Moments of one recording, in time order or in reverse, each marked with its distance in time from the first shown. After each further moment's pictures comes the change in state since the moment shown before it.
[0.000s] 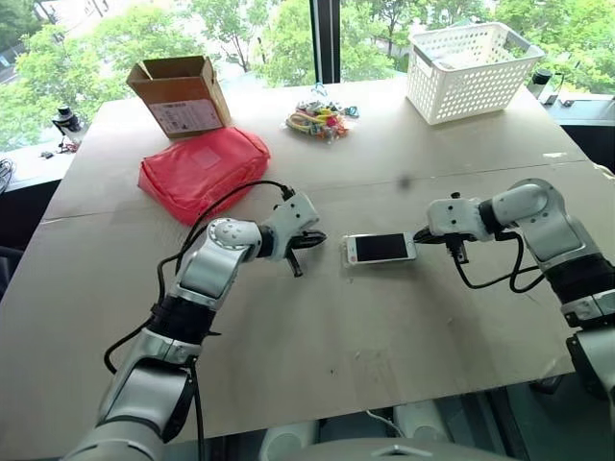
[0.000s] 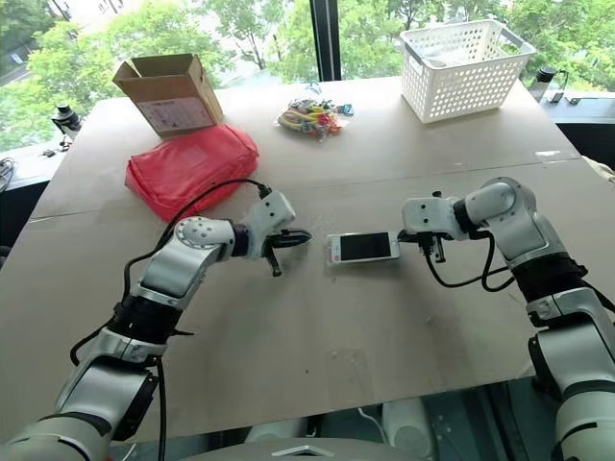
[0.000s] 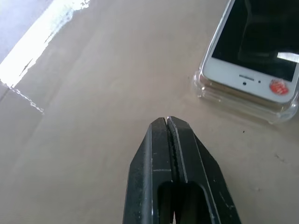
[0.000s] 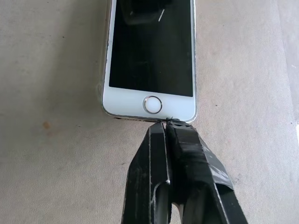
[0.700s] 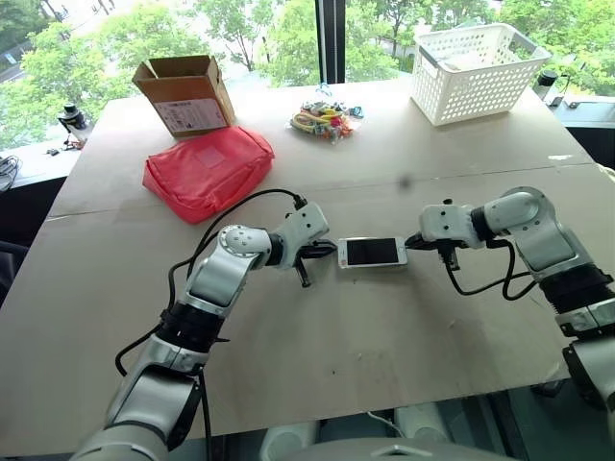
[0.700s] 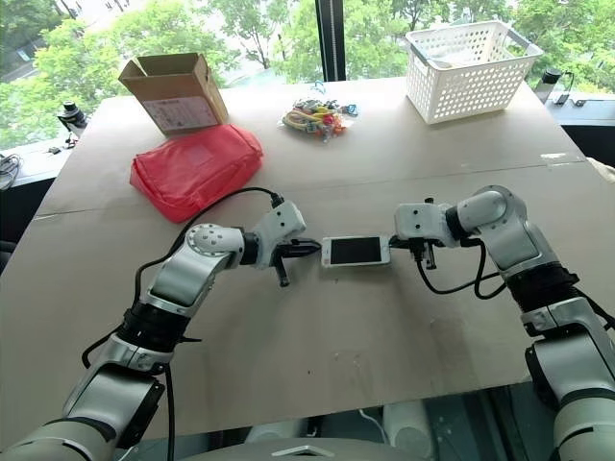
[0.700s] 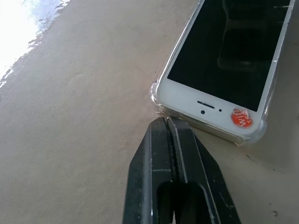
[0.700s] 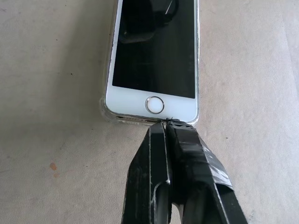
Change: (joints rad) left arm 0.023 -0.023 -0.029 -0.071 0.018 0.053 -0.040; right arm 0.053 0.022 0.002 -0.105 0.022 0.084 -0.009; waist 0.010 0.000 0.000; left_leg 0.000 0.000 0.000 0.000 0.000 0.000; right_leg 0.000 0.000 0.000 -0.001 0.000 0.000
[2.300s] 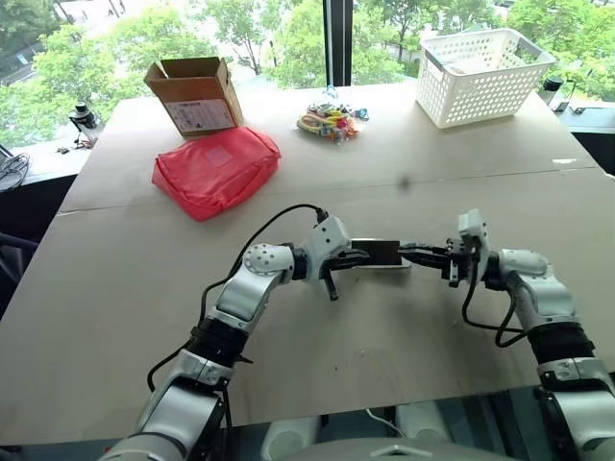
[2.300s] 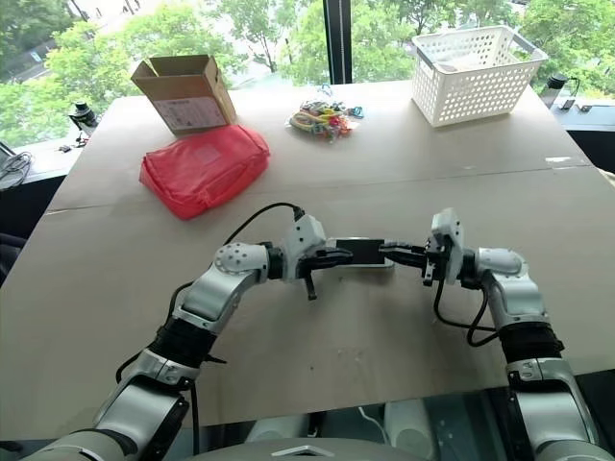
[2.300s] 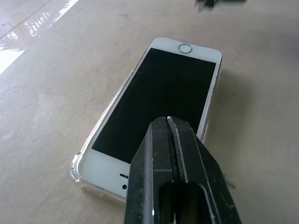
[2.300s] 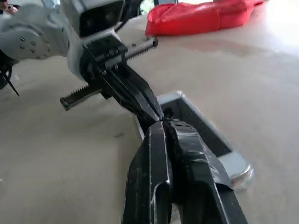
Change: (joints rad) left arm 0.069 -0.146 -0.026 0.085 -0.073 -0.248 0.033; right arm 0.309 0.223 -0.271 0.112 0.481 0.096 -0.033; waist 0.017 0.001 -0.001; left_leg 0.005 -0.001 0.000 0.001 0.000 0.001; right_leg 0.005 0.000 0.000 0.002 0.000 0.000
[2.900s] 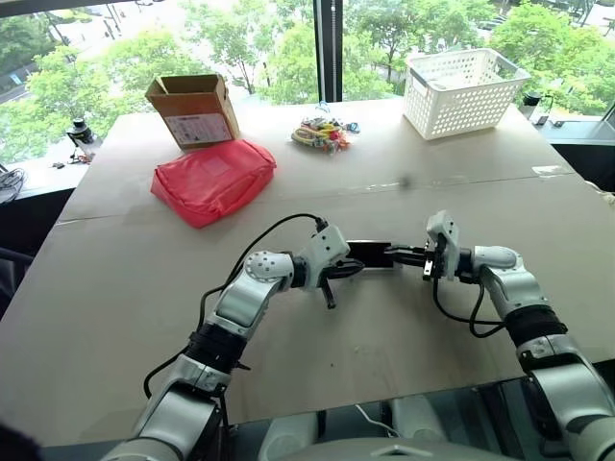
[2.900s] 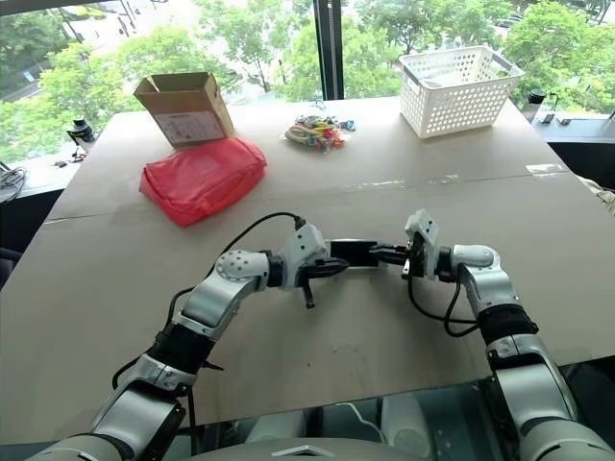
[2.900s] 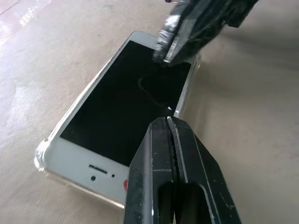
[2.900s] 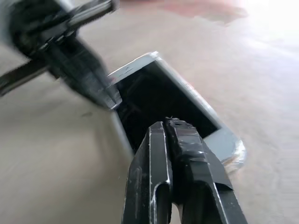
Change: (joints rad) left arm 0.026 0.016 -0.011 -0.003 0.007 0.045 0.006; right arm -0.173 0.052 0.034 0.241 -0.086 0.036 -0.170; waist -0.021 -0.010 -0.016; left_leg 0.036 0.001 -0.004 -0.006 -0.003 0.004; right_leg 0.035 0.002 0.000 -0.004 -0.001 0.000
